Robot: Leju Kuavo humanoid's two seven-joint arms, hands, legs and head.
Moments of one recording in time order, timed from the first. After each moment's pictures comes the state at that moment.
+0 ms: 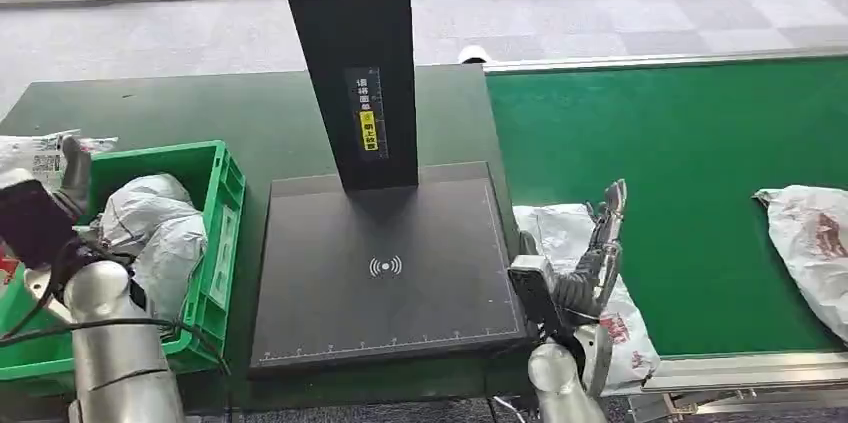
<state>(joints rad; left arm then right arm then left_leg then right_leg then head) -0.43 -0.31 0.44 -1.33 -0.61 0.69 -0.63 -0.08 0.33 -0.22 -1.22 0.92 -0.70 -0.44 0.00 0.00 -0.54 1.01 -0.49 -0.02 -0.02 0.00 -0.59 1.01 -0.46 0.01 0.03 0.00</state>
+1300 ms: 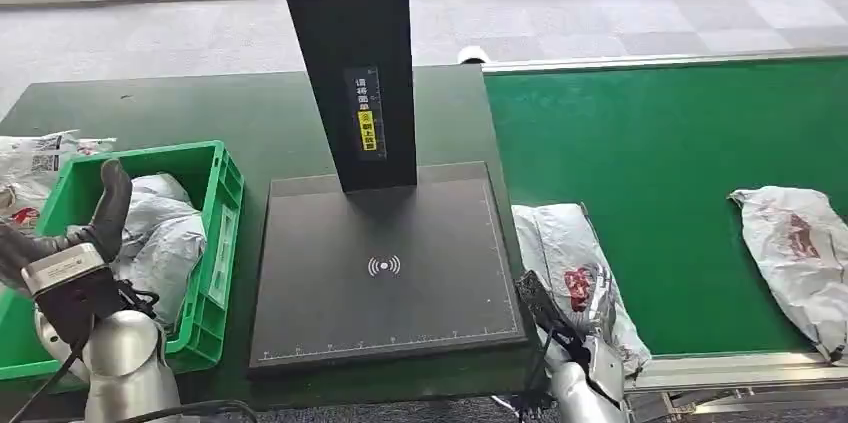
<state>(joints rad) -0.23 -0.35 0.23 -1.65 -0.72 0.70 -0.68 -0.24 0.24 -0.51 -0.65 1.26 -0.36 -0.04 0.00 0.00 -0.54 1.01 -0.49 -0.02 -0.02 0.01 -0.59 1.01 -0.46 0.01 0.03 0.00</state>
